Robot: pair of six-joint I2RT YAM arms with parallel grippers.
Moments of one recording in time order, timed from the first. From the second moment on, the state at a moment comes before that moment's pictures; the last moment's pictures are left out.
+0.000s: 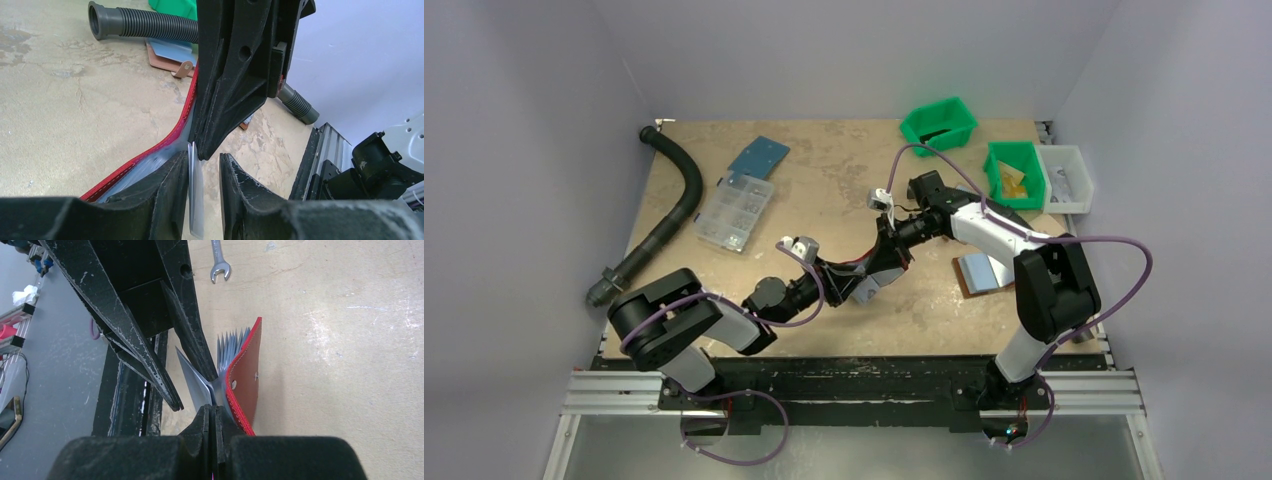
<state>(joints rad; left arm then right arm) -0.89 1.57 0.24 1.41 0.03 -0.52 0.44 1.68 1.12 -0.56 -1.12 -0.55</state>
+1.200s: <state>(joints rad) -0.87 1.54 0.22 1.30 0.08 -0.51 0.42 1.68 1.11 -0.55 -1.12 -0.56</state>
